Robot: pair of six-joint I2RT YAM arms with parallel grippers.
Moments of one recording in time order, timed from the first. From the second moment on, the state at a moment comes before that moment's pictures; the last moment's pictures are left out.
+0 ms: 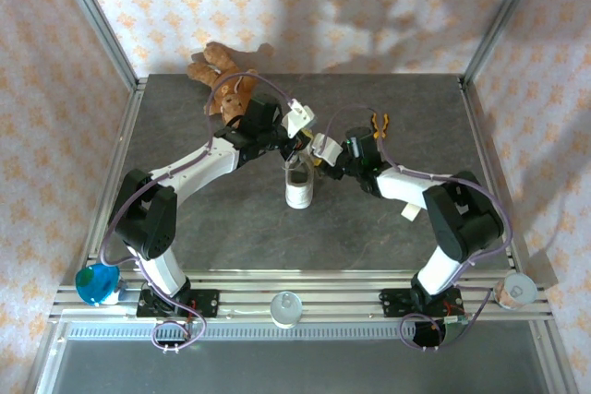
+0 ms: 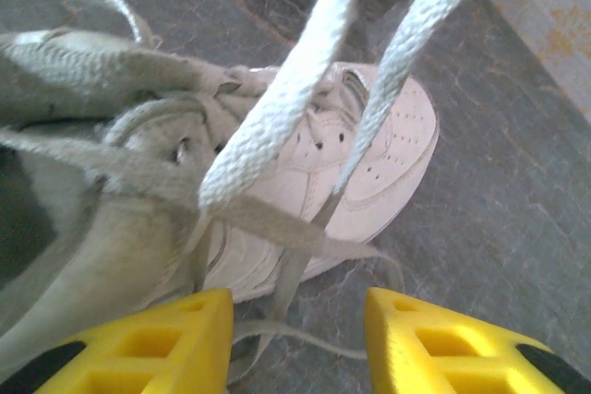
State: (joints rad) left arm -0.48 1.73 1.30 -0.18 0.43 0.28; right arm 0.47 1.68 0.85 0.25 -0.27 -0.63
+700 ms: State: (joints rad) left arm -0.46 1.73 1.30 -0.18 0.43 0.27; right arm 0.47 1.81 0.96 0.28 -0.27 -0.70
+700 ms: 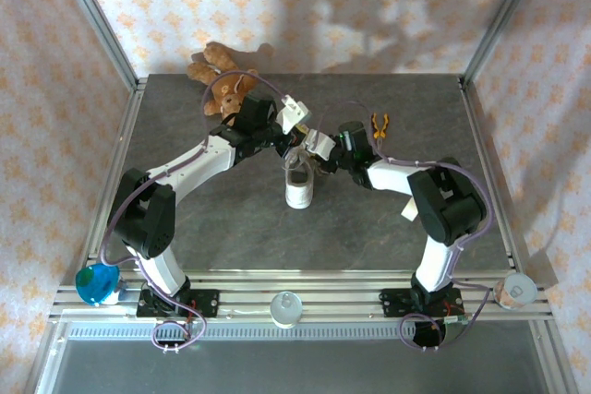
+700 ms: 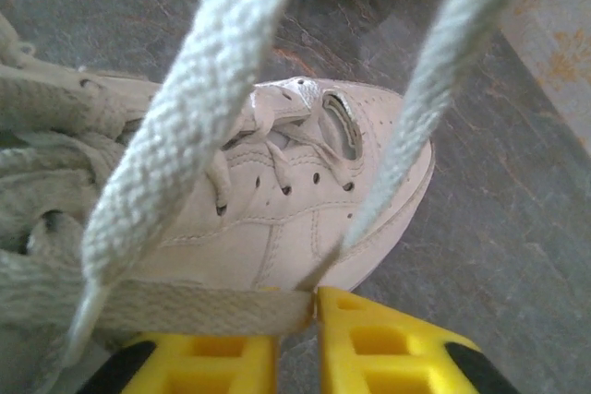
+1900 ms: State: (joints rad) left arm -0.56 1.53 0.96 0.24 0.32 0.22; right arm 0.47 1.75 1.32 -0.43 -0.33 -0.32
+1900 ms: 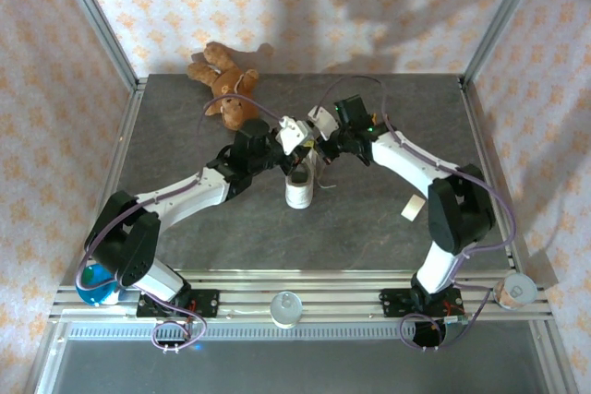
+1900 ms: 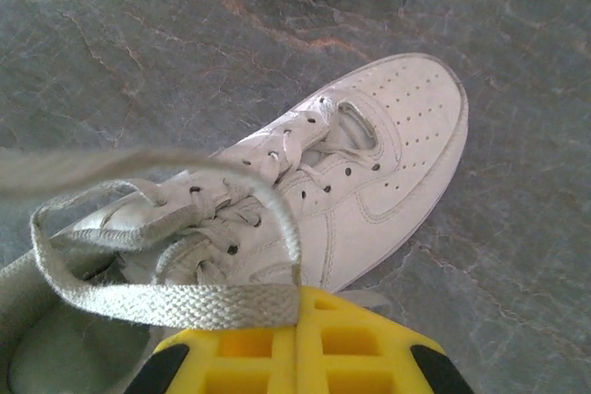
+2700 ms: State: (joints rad) left arm -0.63 1.62 0.93 0.38 0.16 0.47; right arm 0.40 1.87 1.49 -0.62 -0.52 -0.16
